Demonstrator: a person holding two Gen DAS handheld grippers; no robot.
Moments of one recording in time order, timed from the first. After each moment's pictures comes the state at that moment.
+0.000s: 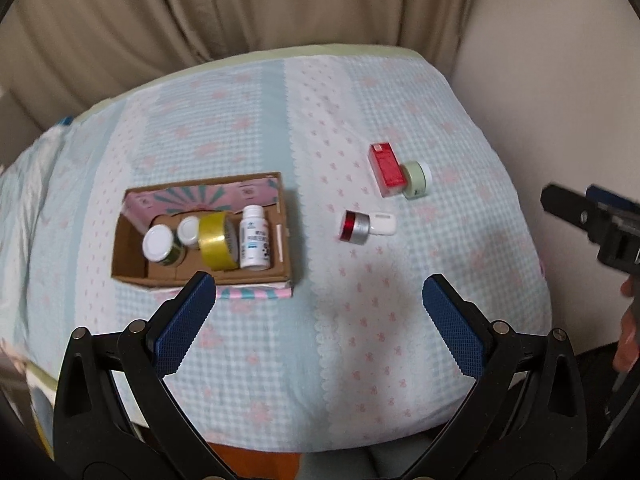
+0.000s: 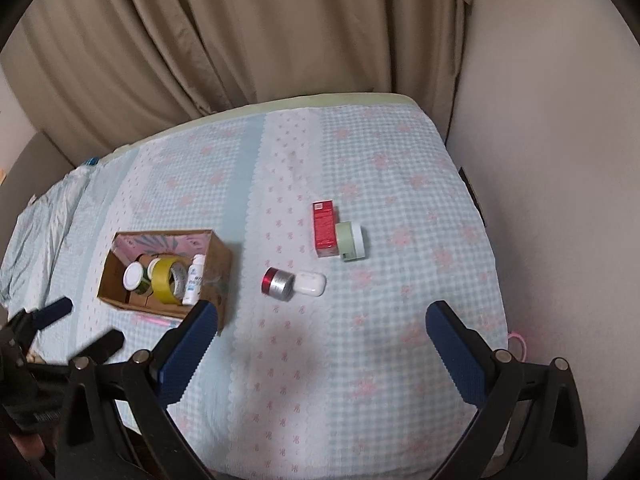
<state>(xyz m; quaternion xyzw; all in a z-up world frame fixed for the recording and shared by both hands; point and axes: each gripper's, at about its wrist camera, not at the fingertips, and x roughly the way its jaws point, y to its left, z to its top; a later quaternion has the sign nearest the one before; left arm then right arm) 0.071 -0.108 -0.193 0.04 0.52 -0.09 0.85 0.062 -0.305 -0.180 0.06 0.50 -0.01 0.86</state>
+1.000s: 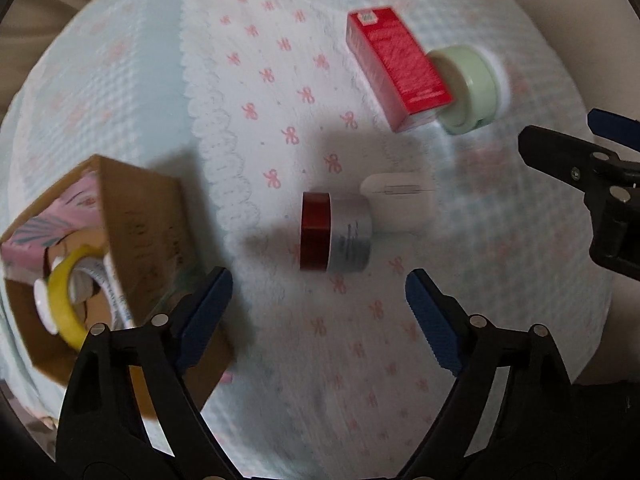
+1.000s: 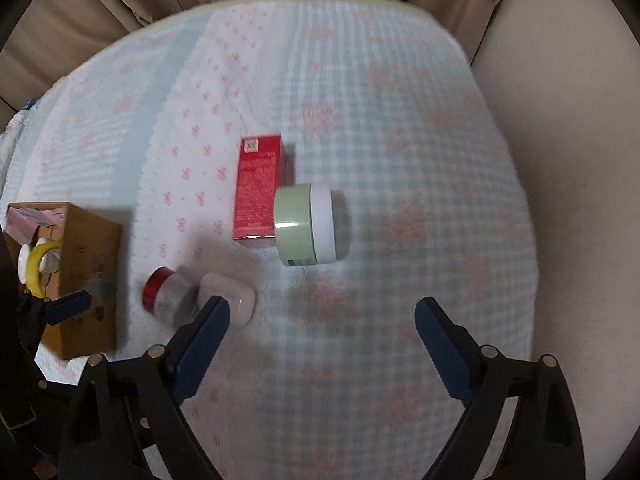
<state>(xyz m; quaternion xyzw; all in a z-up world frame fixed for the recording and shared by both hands) 0.229 -0.194 -0.436 0.12 0.67 -0.12 0.72 0.214 -0.328 -0.379 0.00 0.63 -0.02 0.77</state>
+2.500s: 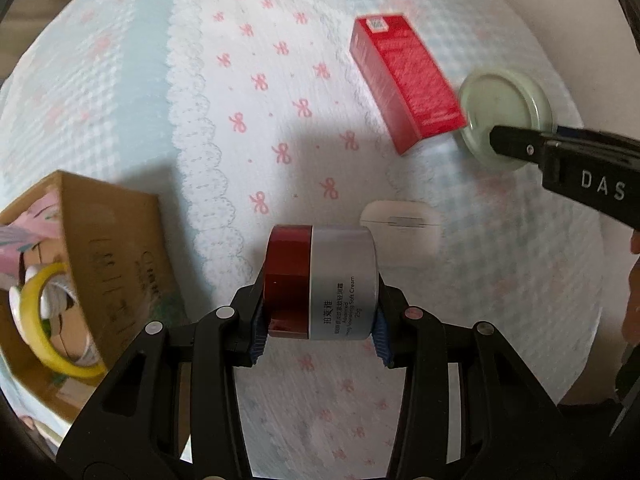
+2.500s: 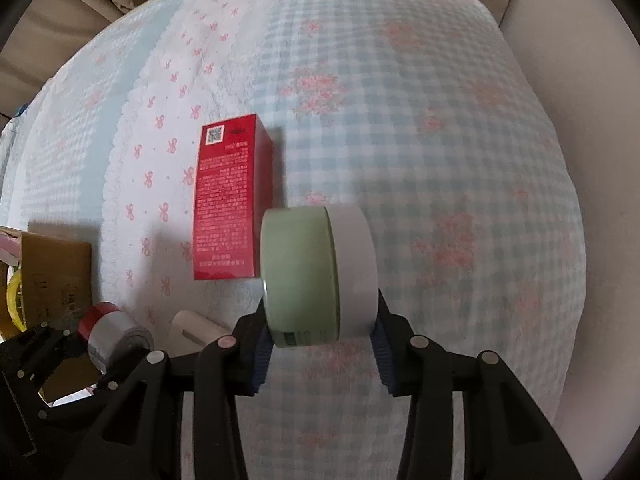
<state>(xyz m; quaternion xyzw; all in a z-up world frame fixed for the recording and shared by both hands) 0.249 -0.195 -0.444 0.07 0.66 -0.13 0.73 0.261 -0.345 -0.438 0.03 0.66 0.01 0.75</state>
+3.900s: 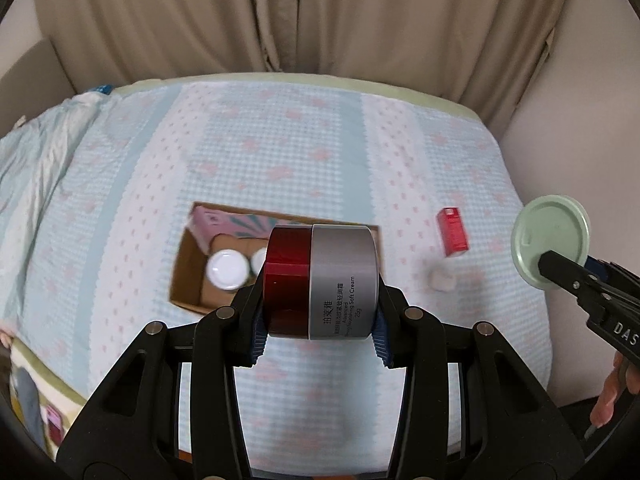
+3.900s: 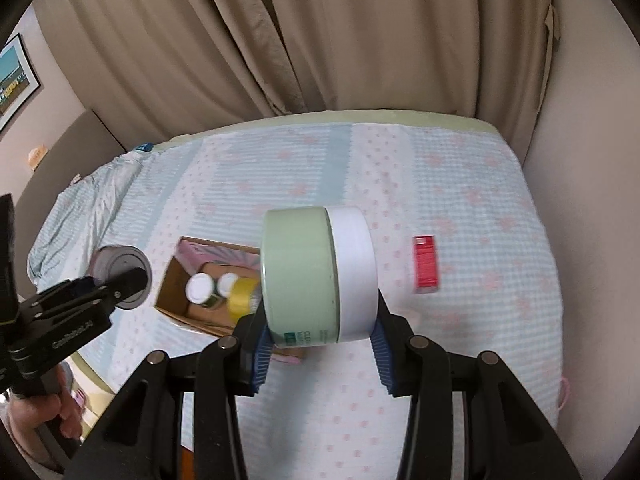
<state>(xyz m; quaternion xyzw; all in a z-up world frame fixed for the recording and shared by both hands) 0.132 0.060 -0.168 -0.05 0.50 -0.03 0.87 0.119 -0.180 -0.166 0.06 0.48 0.10 0.87</state>
